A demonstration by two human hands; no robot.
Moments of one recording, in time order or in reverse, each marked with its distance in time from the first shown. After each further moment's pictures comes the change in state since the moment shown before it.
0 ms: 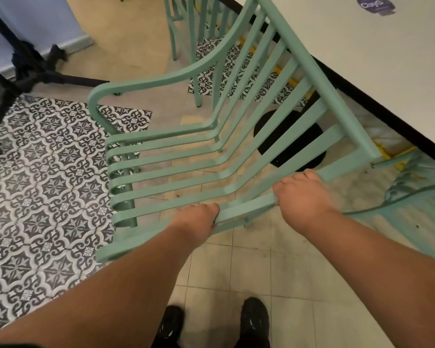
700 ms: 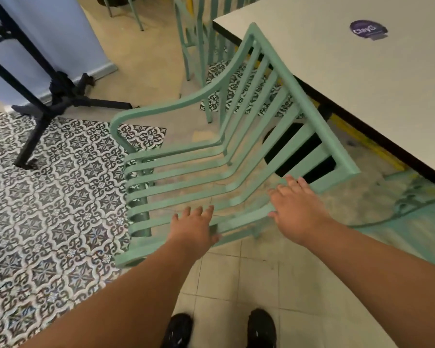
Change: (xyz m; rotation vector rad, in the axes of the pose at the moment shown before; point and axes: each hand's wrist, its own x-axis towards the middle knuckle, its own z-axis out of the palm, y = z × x) left_hand -0.035 0.020 -0.035 -0.012 -0.052 -0.227; right_hand -0.013 0.020 -0.007 0.175 -0.030 -0.083
